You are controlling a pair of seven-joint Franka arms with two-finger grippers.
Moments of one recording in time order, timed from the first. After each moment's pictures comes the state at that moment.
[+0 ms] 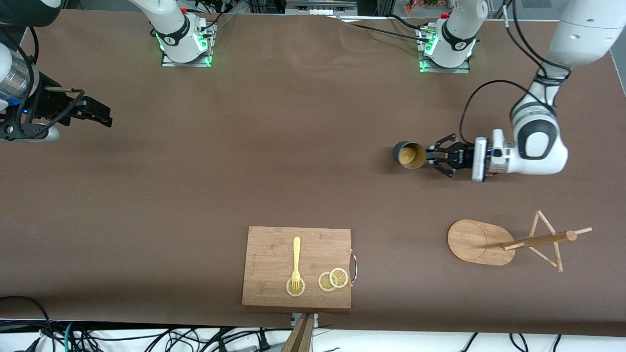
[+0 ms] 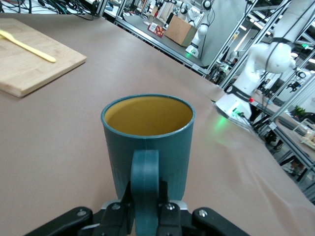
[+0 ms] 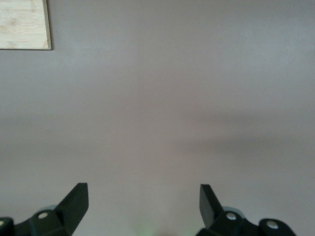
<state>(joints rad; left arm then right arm) 0.38 0.49 -0.18 -2.09 -1.00 1.72 2.01 0.16 0.06 -0.09 -1.57 0.00 1.54 0.08</state>
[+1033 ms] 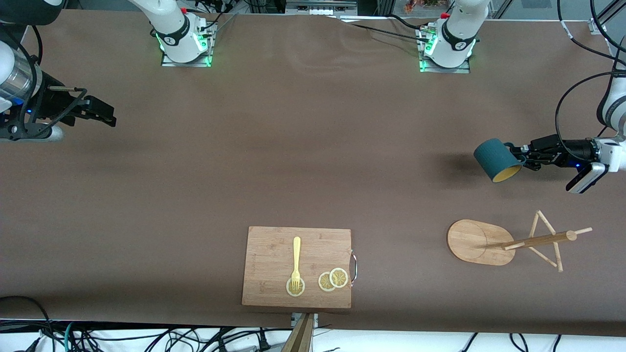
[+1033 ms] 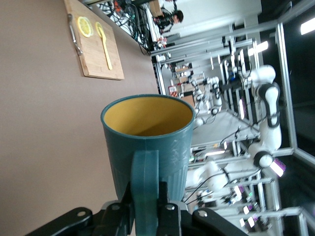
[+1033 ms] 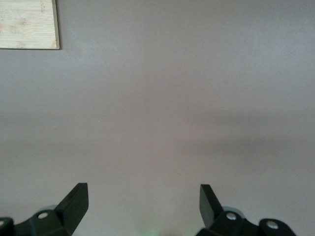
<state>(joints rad) 0.70 0.59 -0.18 -1.76 -0.98 1.33 1.02 0.16 0.06 -0.09 -1.57 0.02 1.54 0.08</state>
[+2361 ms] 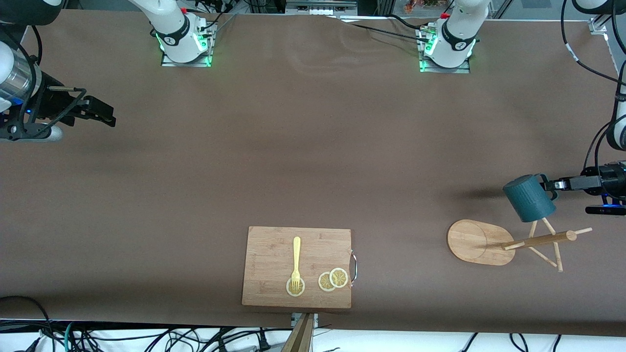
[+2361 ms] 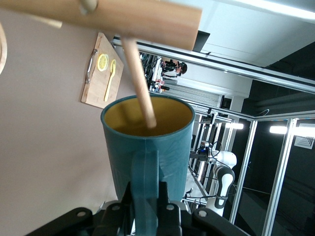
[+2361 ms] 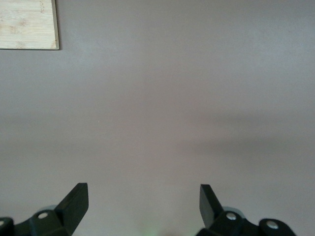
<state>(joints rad) 0.70 0.80 -0.20 -1.41 -1.16 1.32 0.43 0.16 0.06 -0.09 -1.57 0.02 1.54 0.08</state>
